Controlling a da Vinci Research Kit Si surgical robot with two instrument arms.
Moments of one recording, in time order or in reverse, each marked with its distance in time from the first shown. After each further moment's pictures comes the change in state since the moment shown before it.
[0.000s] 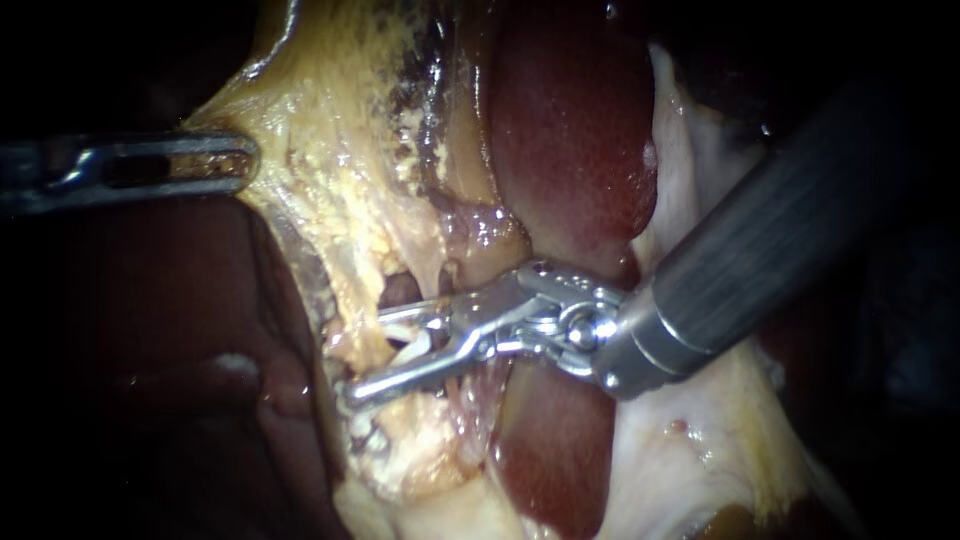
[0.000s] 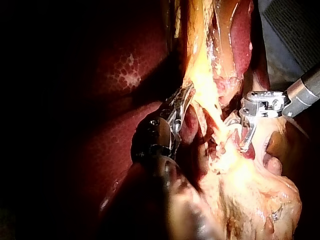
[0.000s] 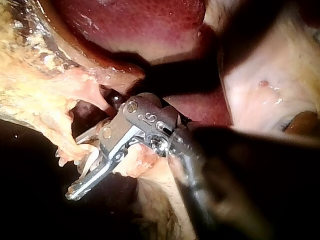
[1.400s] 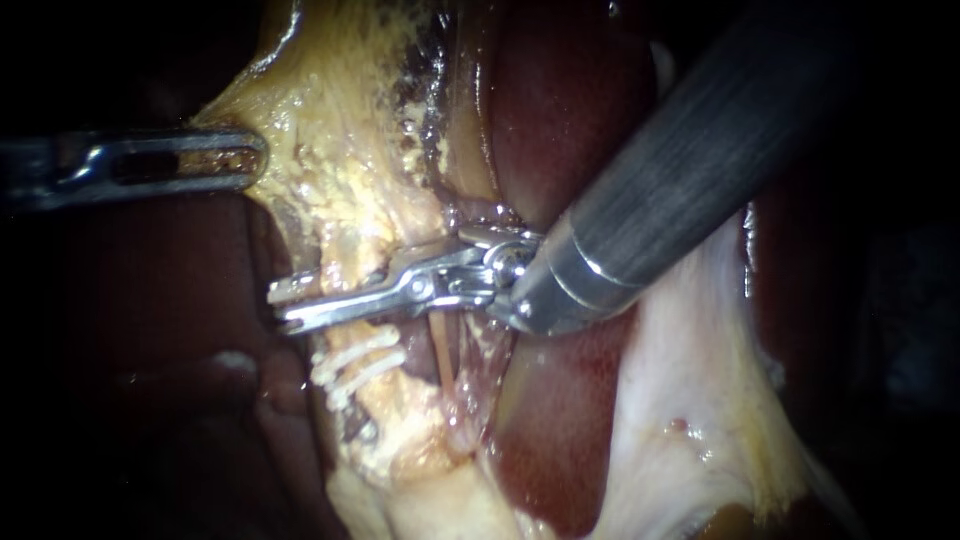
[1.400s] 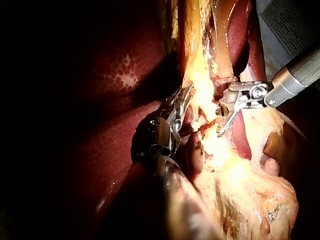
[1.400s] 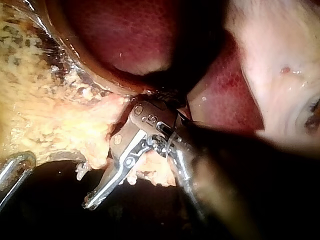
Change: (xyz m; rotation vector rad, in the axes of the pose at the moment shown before) right arm 0.006 0.003 0.000 -0.139 0.172 0.203; left arm 0.000 -0.001 0.000 -0.005 -0.003 -0.002
